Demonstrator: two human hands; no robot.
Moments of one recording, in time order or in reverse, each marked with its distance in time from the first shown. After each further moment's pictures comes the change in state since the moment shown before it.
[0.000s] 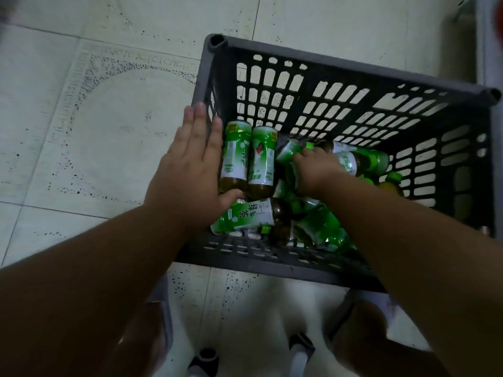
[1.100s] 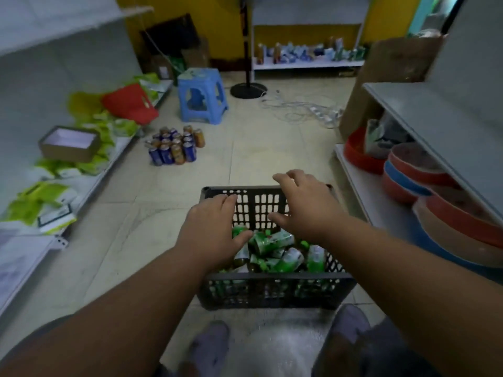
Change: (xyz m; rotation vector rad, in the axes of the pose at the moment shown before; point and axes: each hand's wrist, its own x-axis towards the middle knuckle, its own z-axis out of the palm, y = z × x) left_hand -0.124 0.136 -0.213 0.035 0.207 0.096; right_hand -0.358 0.006 -0.142 0.267 0.790 0.064
